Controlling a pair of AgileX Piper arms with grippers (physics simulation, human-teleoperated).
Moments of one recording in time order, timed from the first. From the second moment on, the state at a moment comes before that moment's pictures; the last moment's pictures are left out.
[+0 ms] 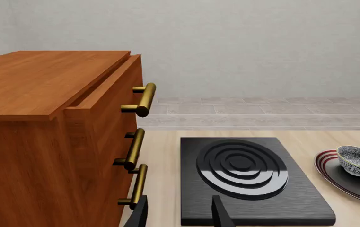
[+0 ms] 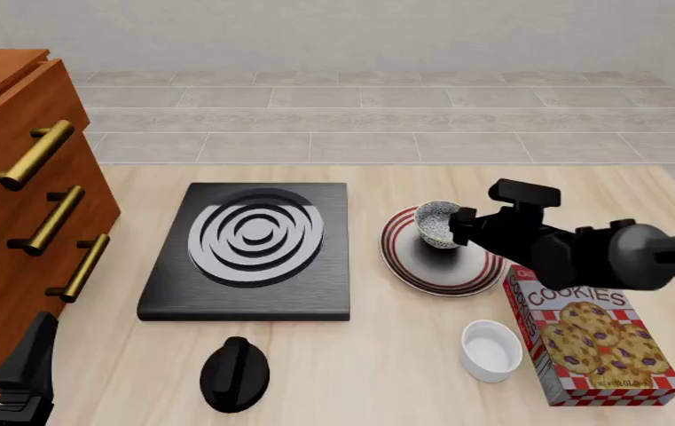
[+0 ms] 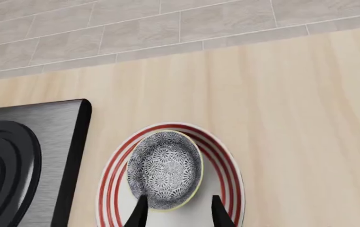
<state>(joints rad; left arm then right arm) 0.00 0.01 0.00 0.00 0.00 0.17 1.78 -0.82 -0.29 0.27</state>
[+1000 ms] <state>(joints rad) 0.00 0.01 0.00 0.00 0.00 0.23 1.57 -0.75 -0.20 0.27</state>
